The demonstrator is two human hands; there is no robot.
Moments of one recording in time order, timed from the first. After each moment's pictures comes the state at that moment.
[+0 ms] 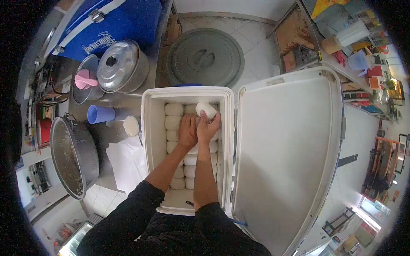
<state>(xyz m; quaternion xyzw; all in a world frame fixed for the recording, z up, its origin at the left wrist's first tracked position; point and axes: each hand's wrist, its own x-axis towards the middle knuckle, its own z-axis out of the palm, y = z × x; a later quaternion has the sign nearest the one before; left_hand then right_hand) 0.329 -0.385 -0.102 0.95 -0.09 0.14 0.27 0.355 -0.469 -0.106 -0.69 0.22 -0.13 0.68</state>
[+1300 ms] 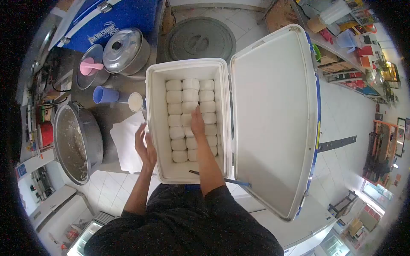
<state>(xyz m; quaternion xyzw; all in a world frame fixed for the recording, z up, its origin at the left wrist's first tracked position) 0.153 -0.286 0.064 0.86 0.19 0.13 0.45 0.234 -0.474 -0.129 -0.65 0.21 0.18 0.70</state>
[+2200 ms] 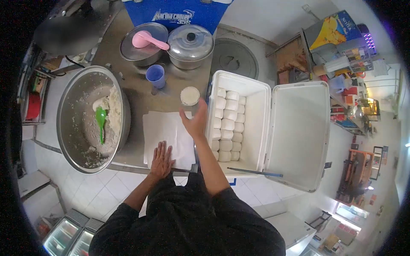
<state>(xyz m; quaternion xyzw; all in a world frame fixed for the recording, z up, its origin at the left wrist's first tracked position) -0.019 -0.083 -0.015 0.96 -0.06 -0.13 0.24 0.213 -0.229 0.023 -0.87 -0.05 -0.10 0.49</state>
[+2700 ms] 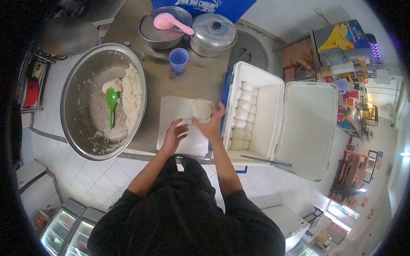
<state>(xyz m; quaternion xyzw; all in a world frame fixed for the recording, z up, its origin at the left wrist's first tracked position) 0.037 -0.058 0.012 0.39 0.32 -0.15 0.85 0.137 -0.228 0.027 -0.93 -0.12 -0.05 0.35</state>
